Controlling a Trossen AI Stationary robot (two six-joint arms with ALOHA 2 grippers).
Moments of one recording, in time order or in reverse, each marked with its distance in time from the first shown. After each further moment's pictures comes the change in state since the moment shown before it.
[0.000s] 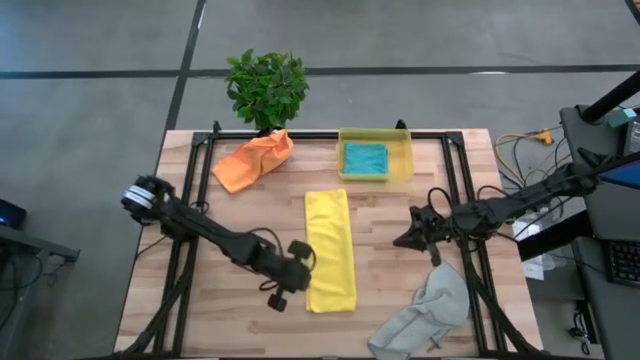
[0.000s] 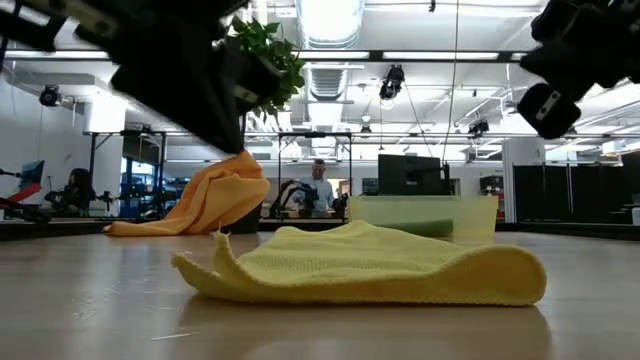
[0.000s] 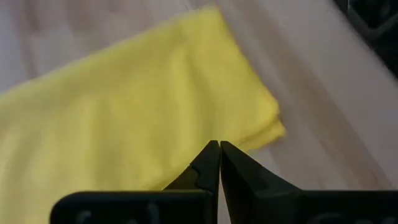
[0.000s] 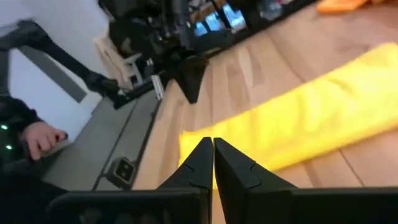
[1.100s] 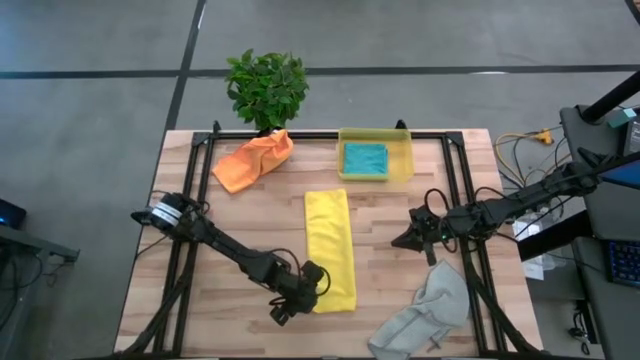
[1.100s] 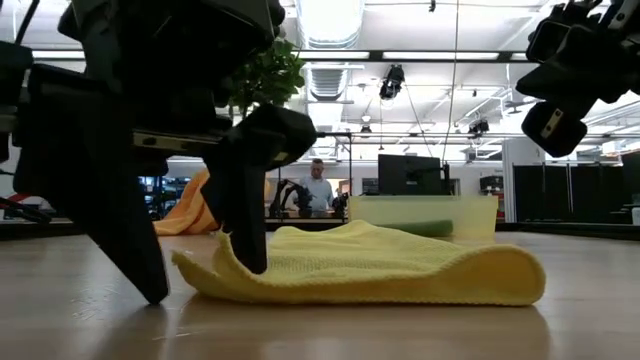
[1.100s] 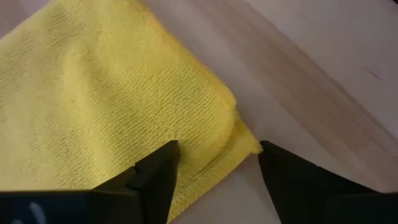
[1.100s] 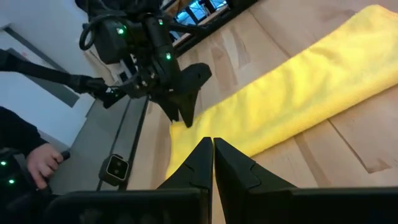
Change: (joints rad) left arm -0.054 0.239 0.076 0.088 0.081 0.179; right arm -0.002 0.050 -0.010 0.010 0.015 0.105
